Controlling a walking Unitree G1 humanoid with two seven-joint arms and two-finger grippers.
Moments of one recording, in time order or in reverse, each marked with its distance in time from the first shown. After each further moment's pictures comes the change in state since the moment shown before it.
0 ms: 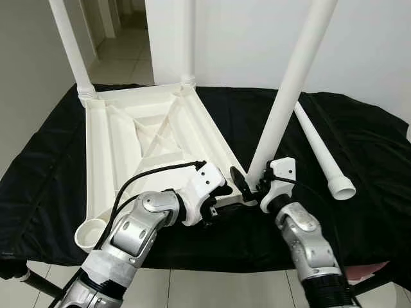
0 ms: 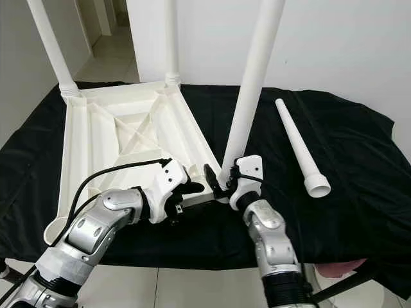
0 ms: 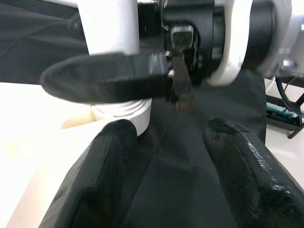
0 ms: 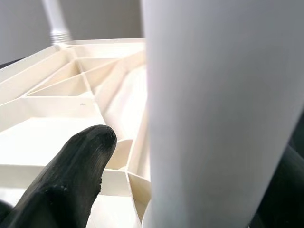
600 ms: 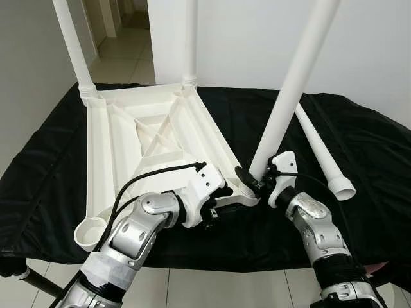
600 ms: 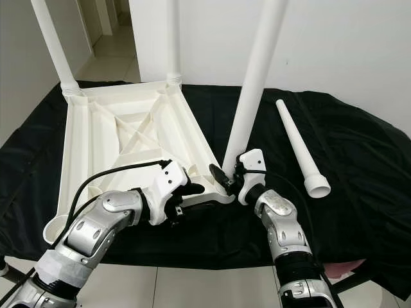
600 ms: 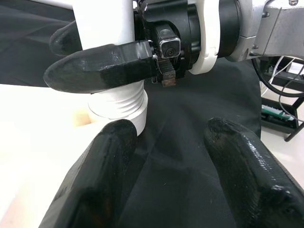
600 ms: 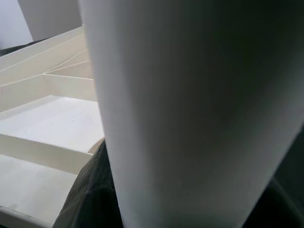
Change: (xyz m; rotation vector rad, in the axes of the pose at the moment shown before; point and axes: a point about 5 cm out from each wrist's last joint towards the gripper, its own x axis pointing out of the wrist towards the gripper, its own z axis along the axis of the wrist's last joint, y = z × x) left arm 0.001 -0.004 0.001 -0.004 -0.013 -0.007; right arm 0.009 -0.016 -0.008 -0.016 0.054 0.163
